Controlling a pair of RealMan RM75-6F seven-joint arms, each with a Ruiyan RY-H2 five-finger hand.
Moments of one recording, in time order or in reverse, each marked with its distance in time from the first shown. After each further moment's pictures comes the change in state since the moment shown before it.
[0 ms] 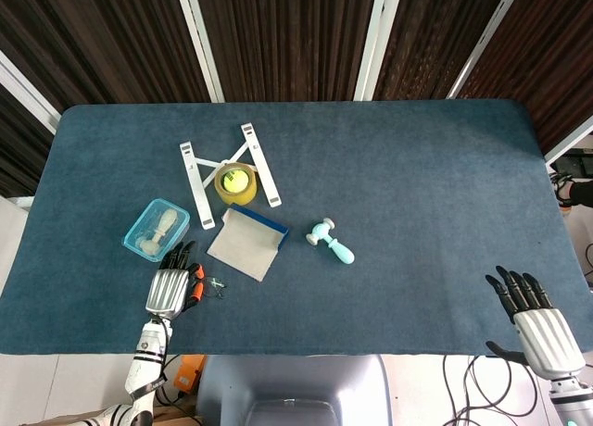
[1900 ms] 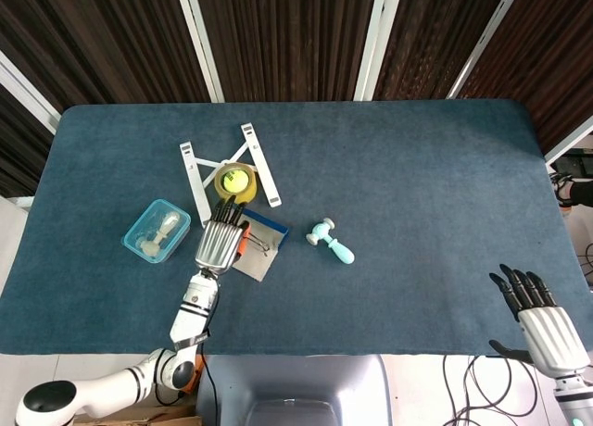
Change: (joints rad) left arm -0.345 -0.126 -0.193 0.156 -0.014 -0.114 0.238; right arm 0.008 0.023 0.001 0.001 0.016 -0.013 0.049
